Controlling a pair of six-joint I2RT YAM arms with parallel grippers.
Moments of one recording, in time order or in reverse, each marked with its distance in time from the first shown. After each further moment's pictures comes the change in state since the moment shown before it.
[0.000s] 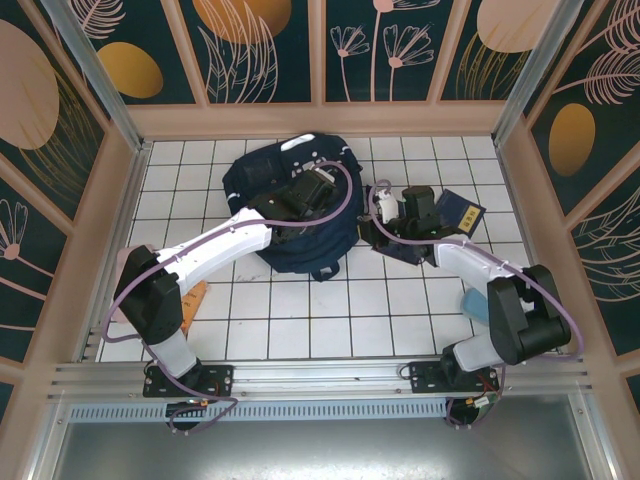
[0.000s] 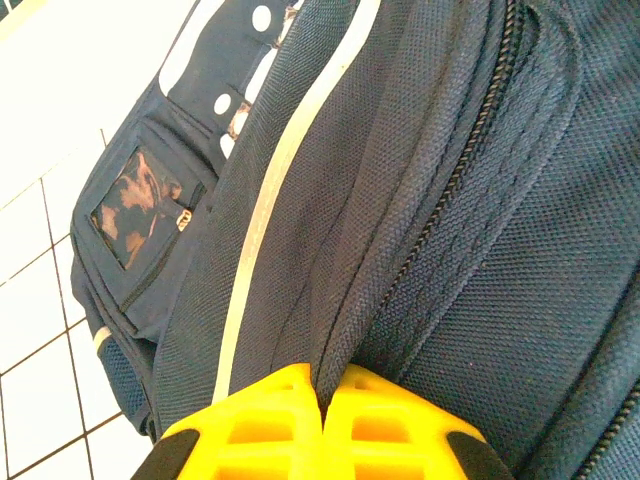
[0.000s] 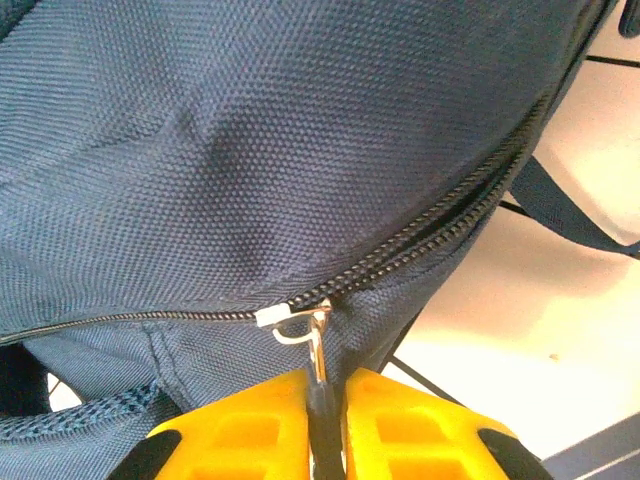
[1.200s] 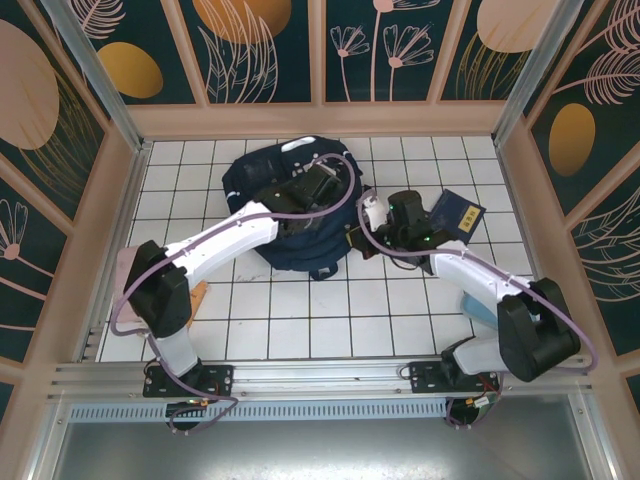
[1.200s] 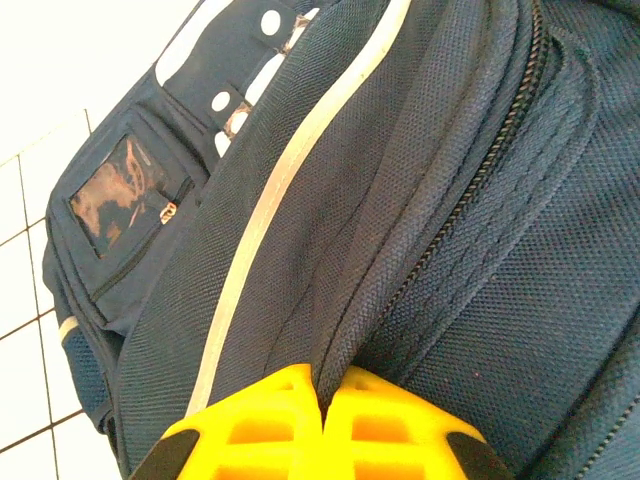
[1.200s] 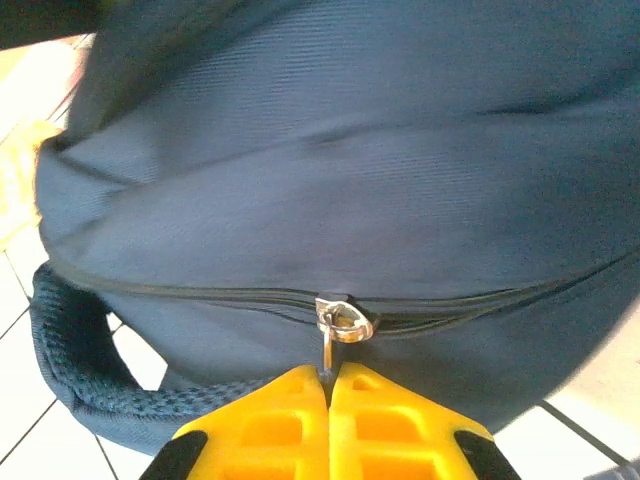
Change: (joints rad) left arm 0.000 0.082 0.112 -0.066 0.014 -0.106; right arm 0.162 -0.096 0.006 -0.082 0.072 -0.014
